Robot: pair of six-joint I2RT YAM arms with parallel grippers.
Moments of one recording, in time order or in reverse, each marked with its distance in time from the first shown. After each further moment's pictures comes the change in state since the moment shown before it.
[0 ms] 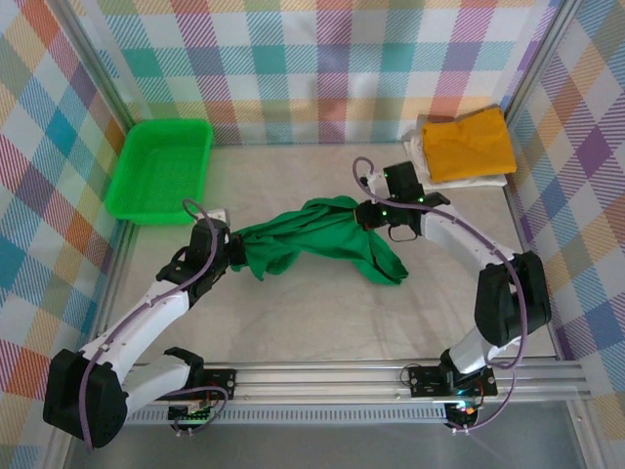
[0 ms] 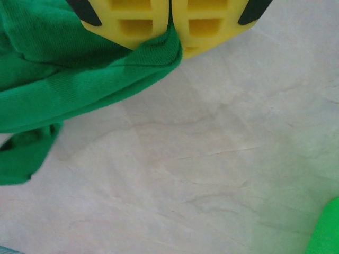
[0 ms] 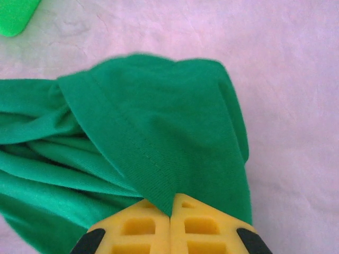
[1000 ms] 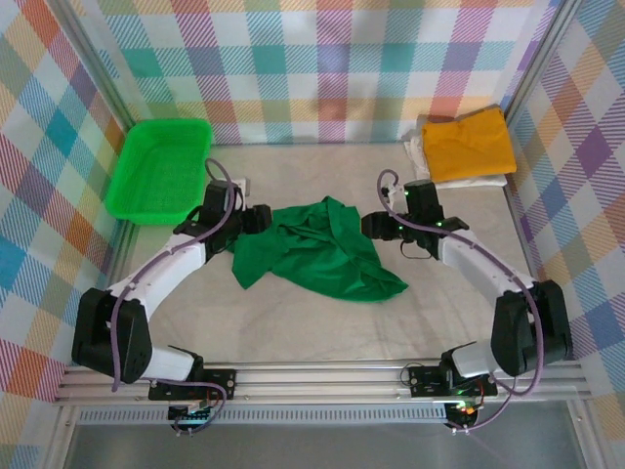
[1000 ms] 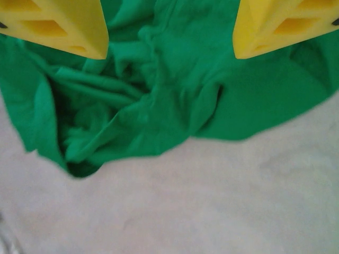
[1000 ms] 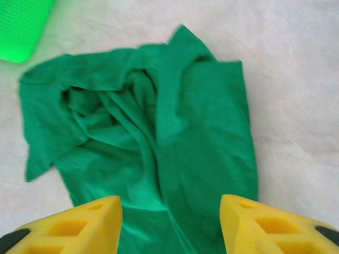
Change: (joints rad) left arm 0.042 0.343 0.275 -0.004 0.197 0.093; right arm -0.072 -0.153 -0.243 0.162 -0.031 0.144
